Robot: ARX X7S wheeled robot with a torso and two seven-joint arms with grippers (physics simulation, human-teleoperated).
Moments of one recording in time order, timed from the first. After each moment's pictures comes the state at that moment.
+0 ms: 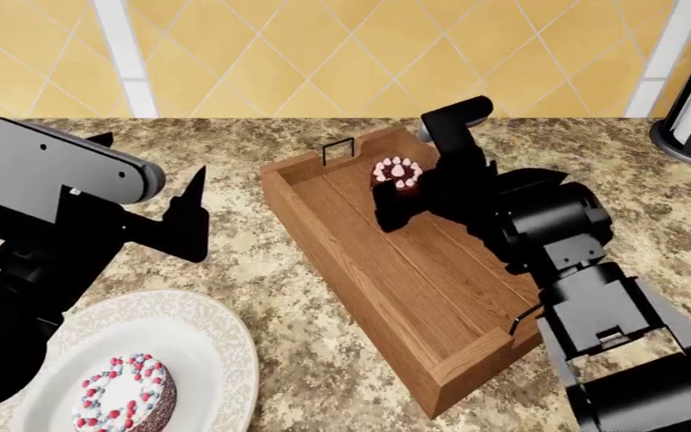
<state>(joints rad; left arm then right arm) -0.70 -0.63 0.02 0.68 -0.76 -1.17 -0.17 1.26 0.19 -0.62 0.79 0.49 0.74 -0.25</state>
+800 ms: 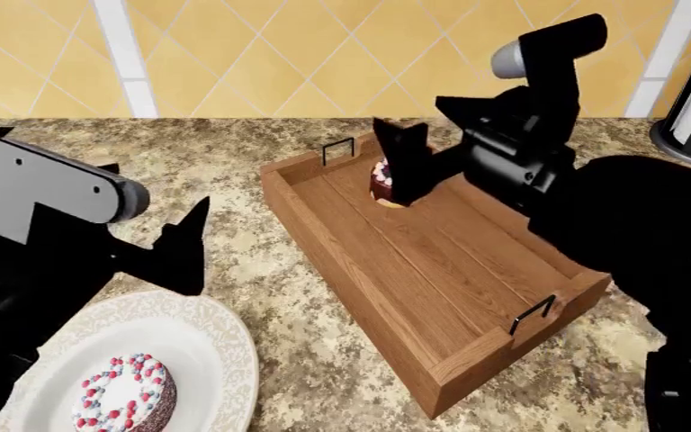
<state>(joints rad) -0.72 -0.66 -0.15 0.72 -1.21 -1.38 -0.37 1.06 0.43 -0.23 -0.19 0.93 1.08 0.00</state>
